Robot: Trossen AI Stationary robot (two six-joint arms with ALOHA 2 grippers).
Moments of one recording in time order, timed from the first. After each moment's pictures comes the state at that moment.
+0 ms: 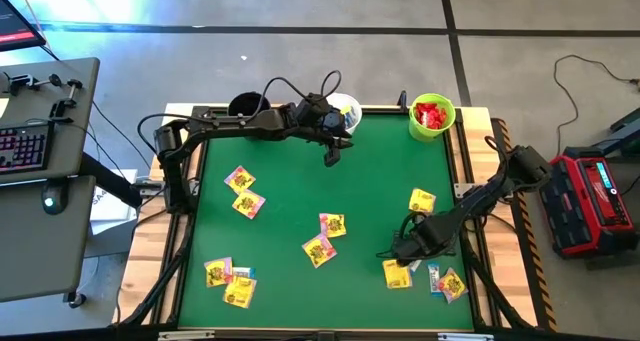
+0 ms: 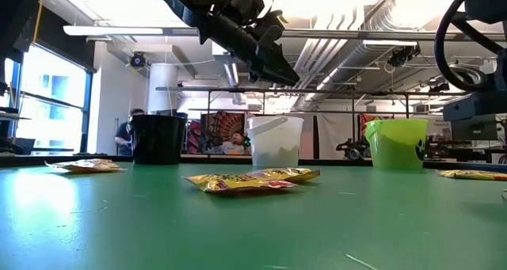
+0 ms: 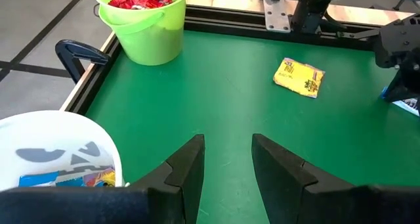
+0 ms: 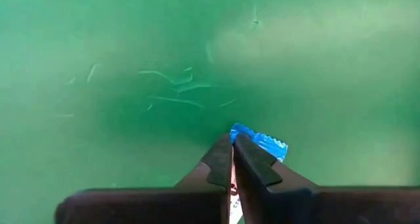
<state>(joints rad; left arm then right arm) 0.35 1.88 1.44 -0.13 0.21 0.12 0.58 1.57 0.79 -0.84 -0.08 2.27</state>
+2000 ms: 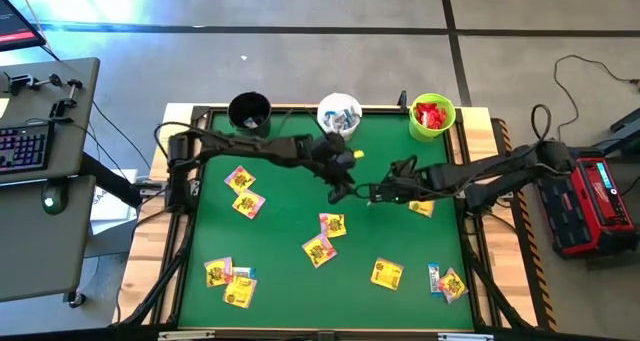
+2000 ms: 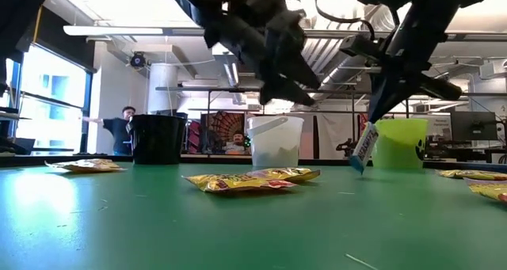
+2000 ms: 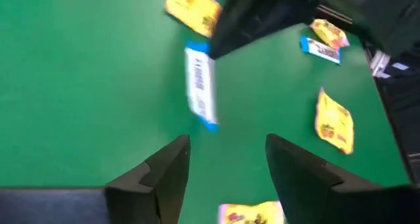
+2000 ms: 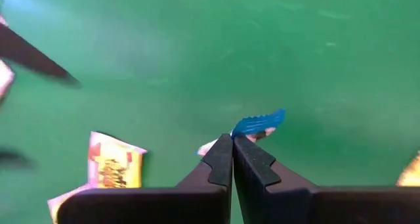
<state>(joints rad) 0.17 1.96 1.44 -0.21 0.34 -0.17 0.10 1.29 0.79 -0.63 0.31 1.47</state>
